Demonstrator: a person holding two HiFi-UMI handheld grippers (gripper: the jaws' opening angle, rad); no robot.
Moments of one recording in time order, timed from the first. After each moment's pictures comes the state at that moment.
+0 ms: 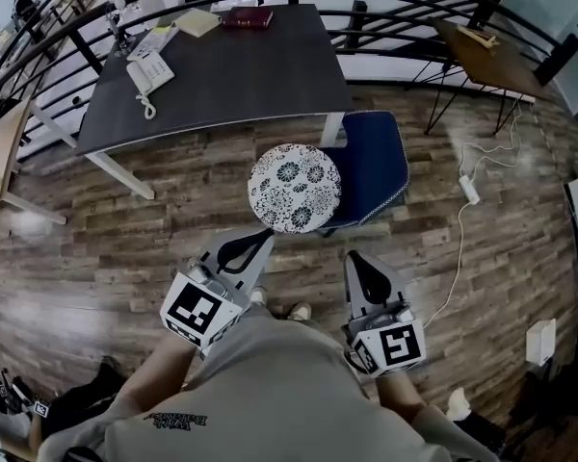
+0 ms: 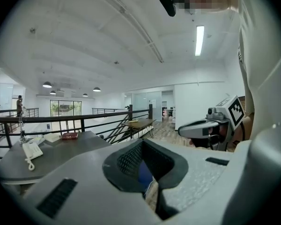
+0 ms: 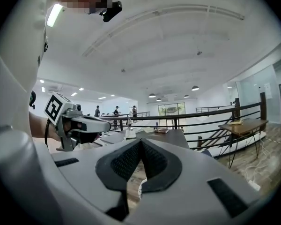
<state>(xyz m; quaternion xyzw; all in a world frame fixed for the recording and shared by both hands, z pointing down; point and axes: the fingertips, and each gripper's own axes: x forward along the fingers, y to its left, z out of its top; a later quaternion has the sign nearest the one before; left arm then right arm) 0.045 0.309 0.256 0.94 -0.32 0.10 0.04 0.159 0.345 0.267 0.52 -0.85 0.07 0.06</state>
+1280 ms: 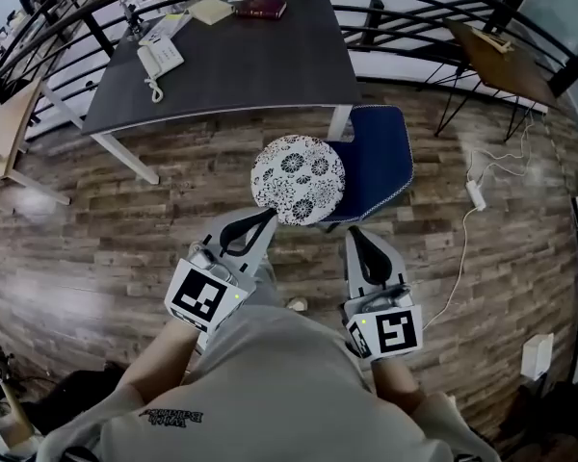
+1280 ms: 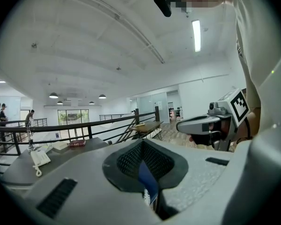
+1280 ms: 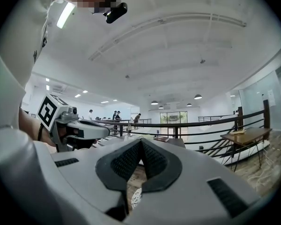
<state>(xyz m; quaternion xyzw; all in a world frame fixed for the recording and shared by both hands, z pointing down) 0.066 0.303 0.256 0.93 -0.37 0.09 -0.01 0.173 0.325 0.255 0.51 -0.86 0.02 0.03</state>
